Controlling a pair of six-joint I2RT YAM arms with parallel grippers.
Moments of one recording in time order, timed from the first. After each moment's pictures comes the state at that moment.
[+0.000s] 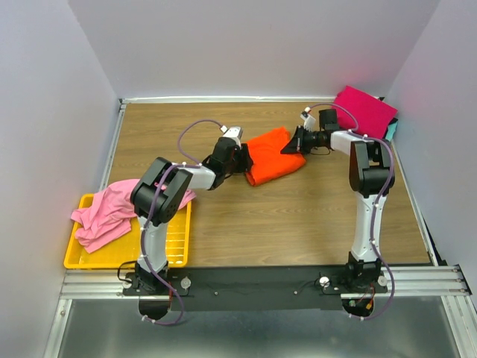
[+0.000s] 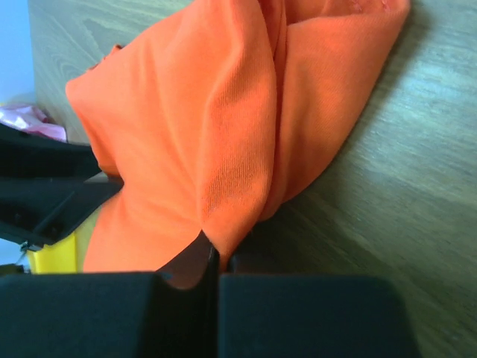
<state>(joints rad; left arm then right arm) -0.54 2.00 1.05 0.44 0.04 -0.45 0.09 2.29 1.57 -0.18 -0.85 0.27</state>
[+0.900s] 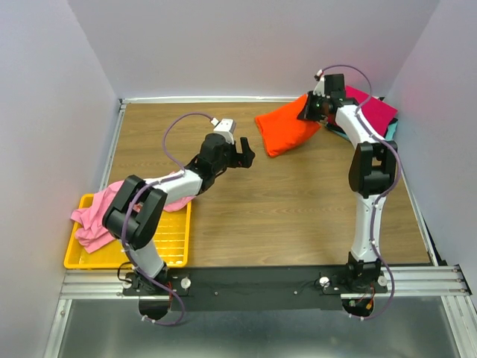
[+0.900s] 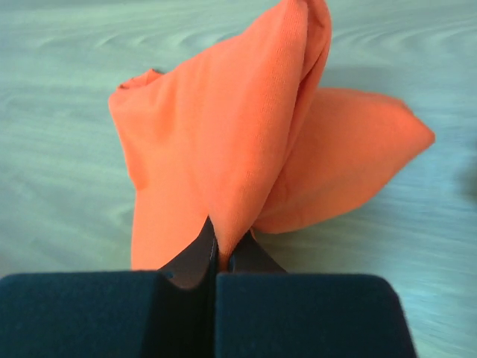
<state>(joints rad) -0.54 1.71 0.94 0.42 0.04 -0.40 0.10 2.28 1.99 -0.46 -0.36 0.21</state>
